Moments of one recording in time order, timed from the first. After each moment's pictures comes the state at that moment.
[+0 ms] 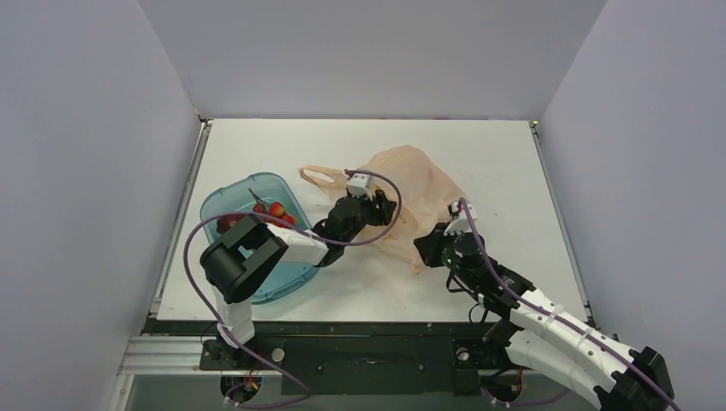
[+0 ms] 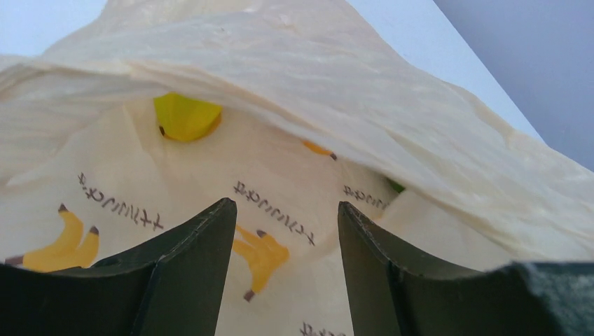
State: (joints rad) left arm -0.81 1.83 0.83 0.83 -0.21 -0.47; right arm 0.72 0.77 0.43 -0.08 0.16 0.57
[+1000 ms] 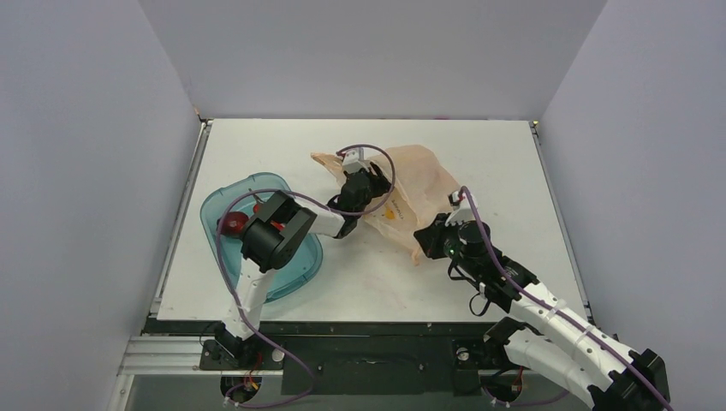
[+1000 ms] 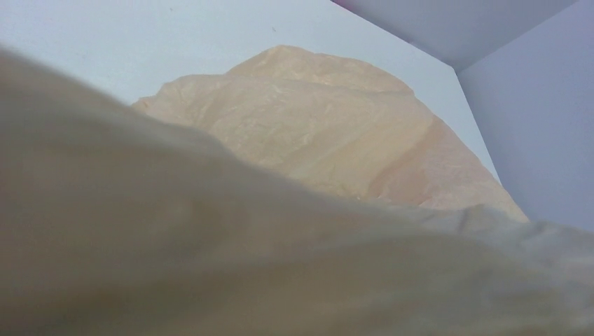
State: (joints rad) left arm -0.68 2.23 1.23 0.82 -0.28 -0.72; right arm 0.64 0.81 0.52 -0.11 0.06 0.51
